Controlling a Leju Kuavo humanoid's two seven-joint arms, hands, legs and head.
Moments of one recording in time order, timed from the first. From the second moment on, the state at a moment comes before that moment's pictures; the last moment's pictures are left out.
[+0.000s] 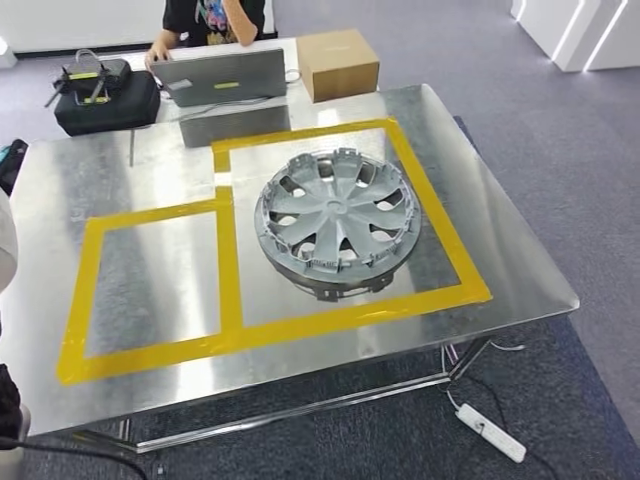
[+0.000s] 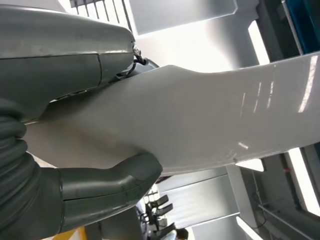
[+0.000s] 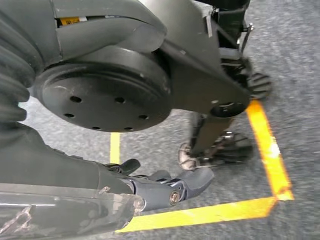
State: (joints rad) left arm 0.04 0.04 0.15 -1.85 0.10 0.08 -0.58; right arm -0.05 0.17 -0.80 -0.19 0.72 0.06 -0.08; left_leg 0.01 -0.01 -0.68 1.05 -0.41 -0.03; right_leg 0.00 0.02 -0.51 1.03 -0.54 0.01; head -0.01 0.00
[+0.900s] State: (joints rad) left arm -0.04 0.13 0.08 -1.68 -0.26 0.17 -0.45; right arm -0.05 0.18 -0.80 -0.19 0.75 0.07 -0.06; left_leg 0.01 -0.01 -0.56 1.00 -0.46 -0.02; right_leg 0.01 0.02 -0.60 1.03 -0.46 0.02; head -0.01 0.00
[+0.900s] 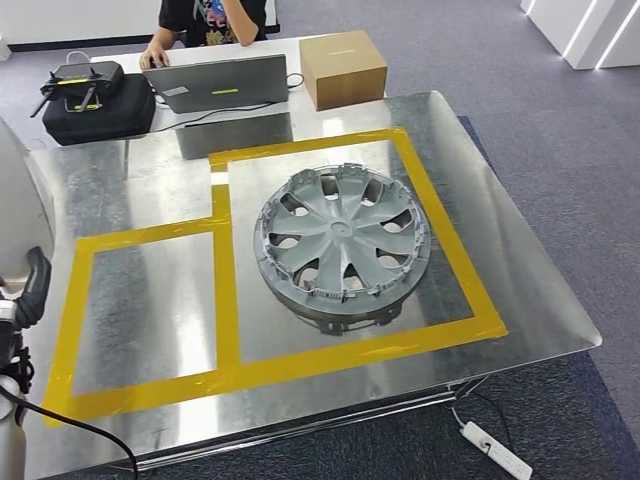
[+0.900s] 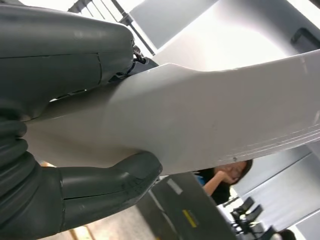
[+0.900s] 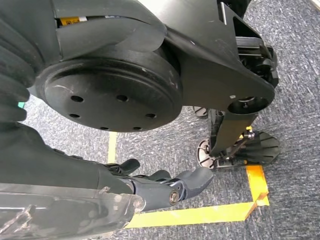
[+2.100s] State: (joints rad) left arm -0.33 0.42 -0.39 -1.10 -0.86 -0.02 -0.23; right arm -0.06 0.18 -0.81 -0.19 0.80 0.09 -0.04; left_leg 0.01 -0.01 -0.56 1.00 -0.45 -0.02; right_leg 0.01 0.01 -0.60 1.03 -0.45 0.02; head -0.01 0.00
